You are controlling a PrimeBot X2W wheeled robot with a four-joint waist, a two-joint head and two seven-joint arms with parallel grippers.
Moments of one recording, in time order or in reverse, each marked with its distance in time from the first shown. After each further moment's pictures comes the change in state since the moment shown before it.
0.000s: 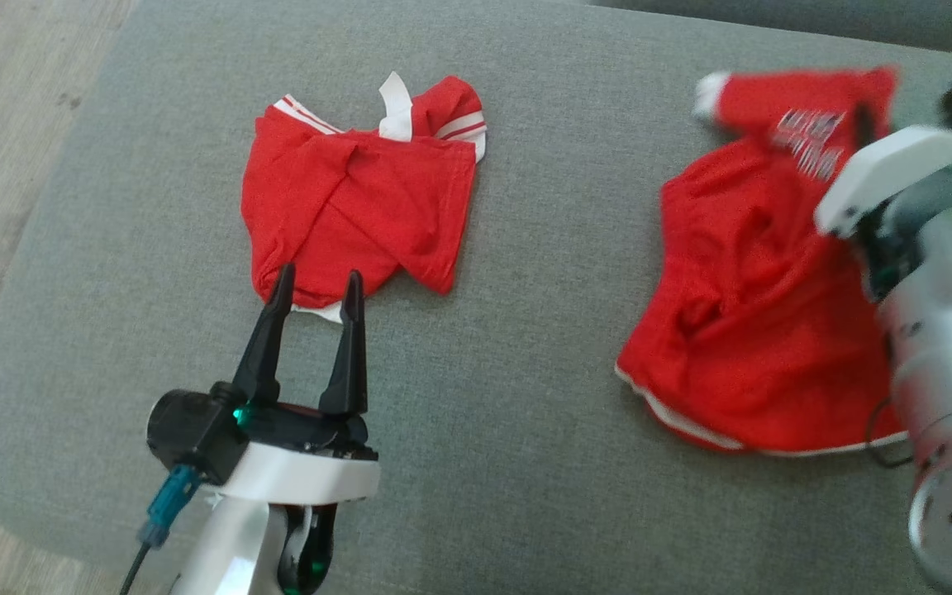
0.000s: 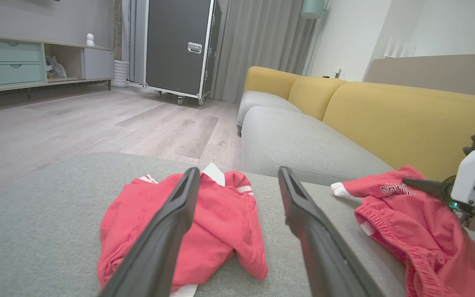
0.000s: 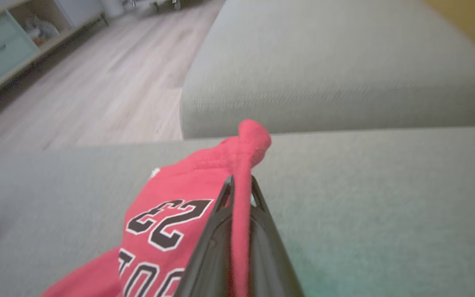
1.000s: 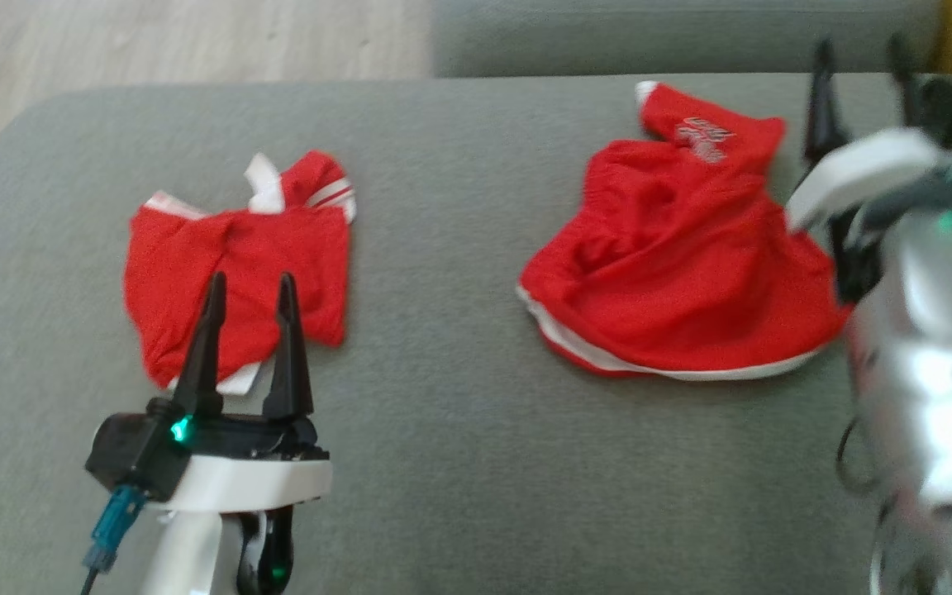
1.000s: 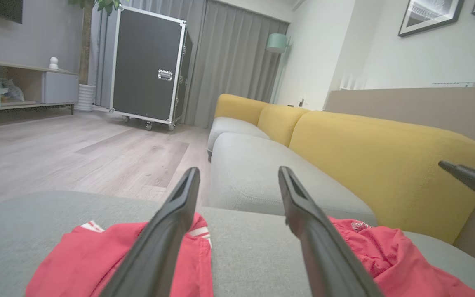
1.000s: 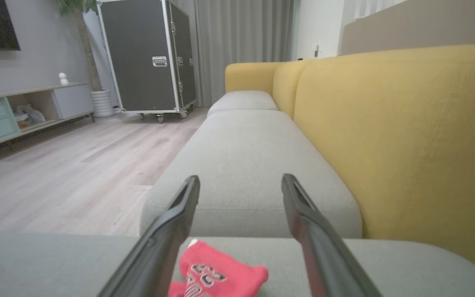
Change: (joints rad) left arm 0.047 0.000 0.105 -0.044 0.003 0.008 0.000; right arm 0.071 0.047 0.104 -0.220 -0.050 0.000 -0.254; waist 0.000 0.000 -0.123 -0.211
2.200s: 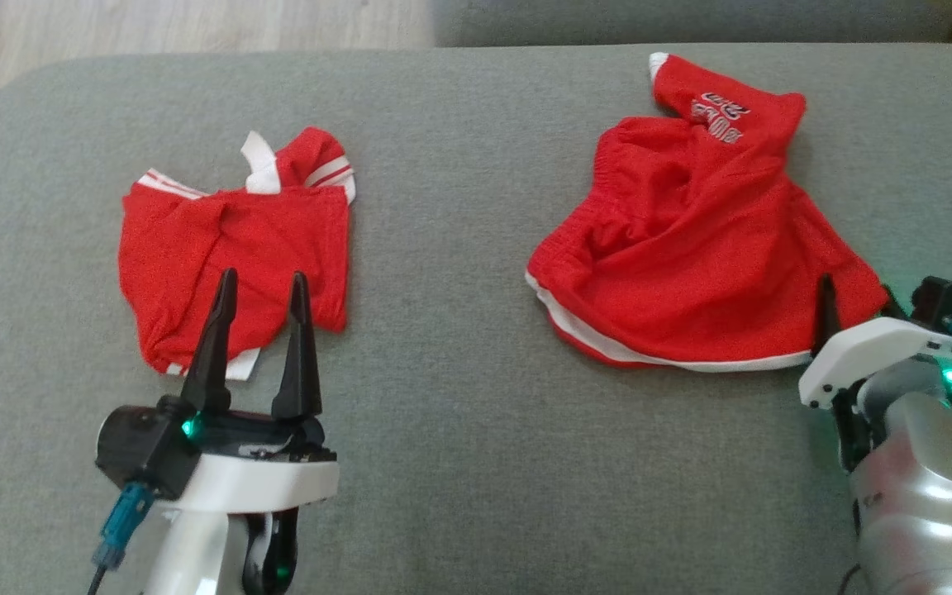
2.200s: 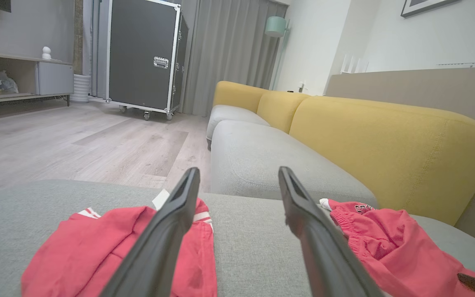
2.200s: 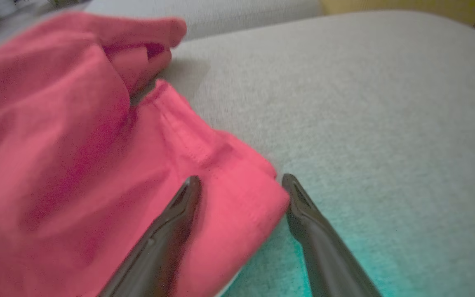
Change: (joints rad) left arm -0.002 0.000 -0.004 -0.003 0.028 -0.017 0.000; right arm 0.302 0.017 -0.189 0.033 0.037 0.000 0.130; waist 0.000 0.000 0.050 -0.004
